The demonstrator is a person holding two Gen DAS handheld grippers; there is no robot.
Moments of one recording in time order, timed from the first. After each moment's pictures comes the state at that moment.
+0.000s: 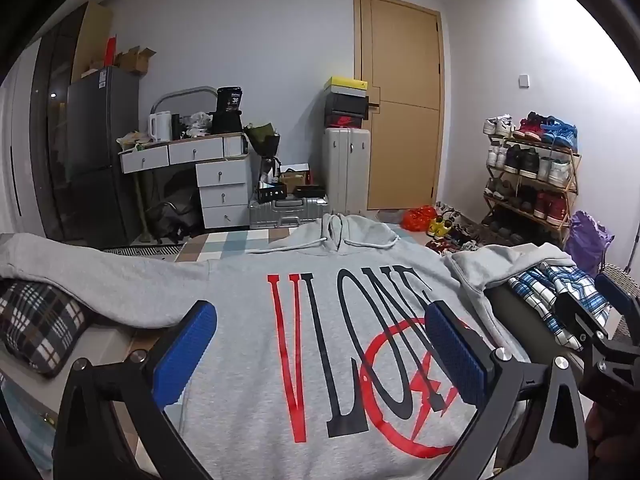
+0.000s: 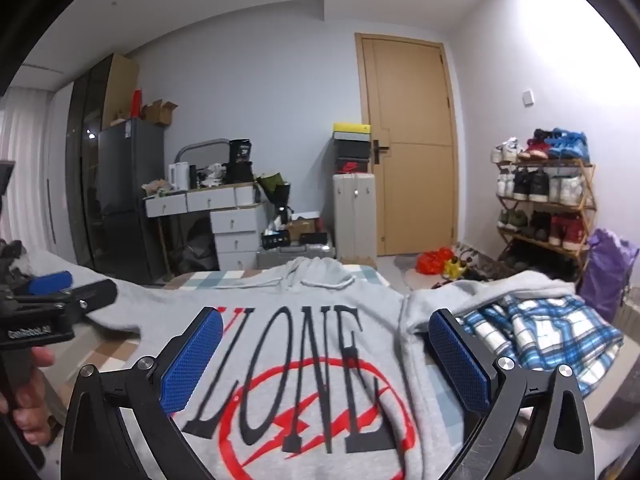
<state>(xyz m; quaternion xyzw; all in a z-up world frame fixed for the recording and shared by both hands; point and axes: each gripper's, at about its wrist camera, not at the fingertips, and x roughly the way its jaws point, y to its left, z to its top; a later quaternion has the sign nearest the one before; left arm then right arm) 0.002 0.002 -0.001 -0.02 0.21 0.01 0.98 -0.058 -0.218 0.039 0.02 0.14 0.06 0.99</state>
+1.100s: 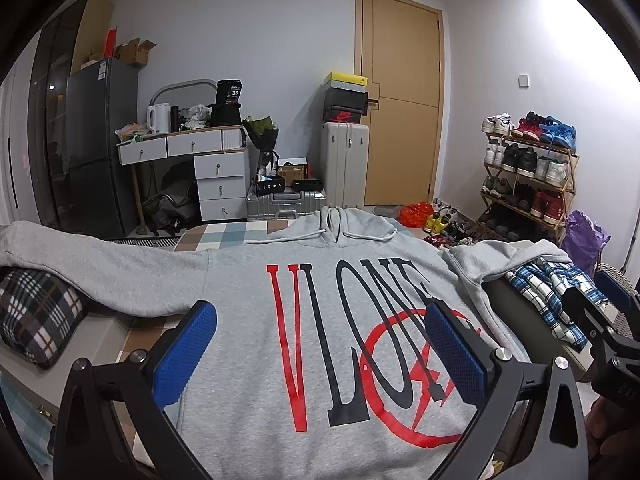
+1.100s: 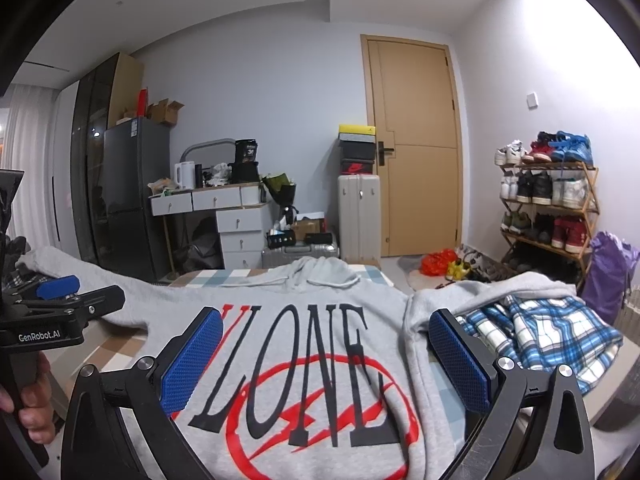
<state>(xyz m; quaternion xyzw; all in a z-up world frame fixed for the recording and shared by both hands) -0.008 0.004 -0.006 -0.02 0.22 0.00 0.98 -0.068 -0.219 0.041 0.02 0.13 0.08 0.99</state>
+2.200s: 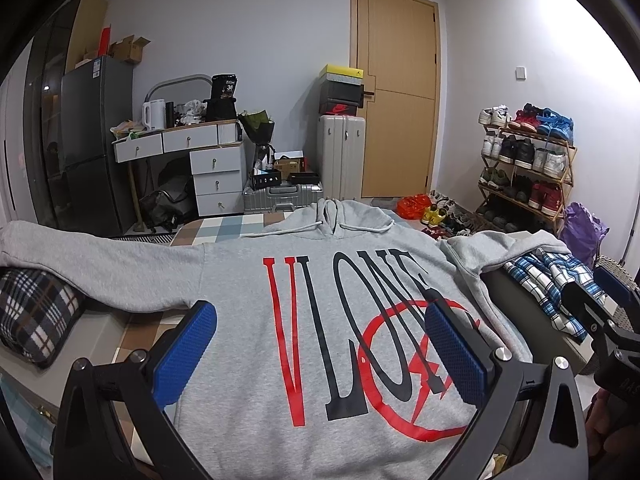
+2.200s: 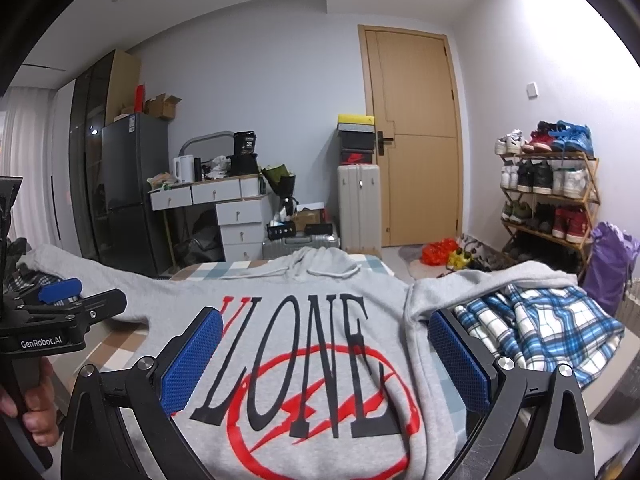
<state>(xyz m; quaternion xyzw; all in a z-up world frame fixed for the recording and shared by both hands) -0.005 0.004 -0.009 -0.02 0.23 0.00 0.97 -0.068 -0.220 0.036 0.03 0.15 0.08 0.99</state>
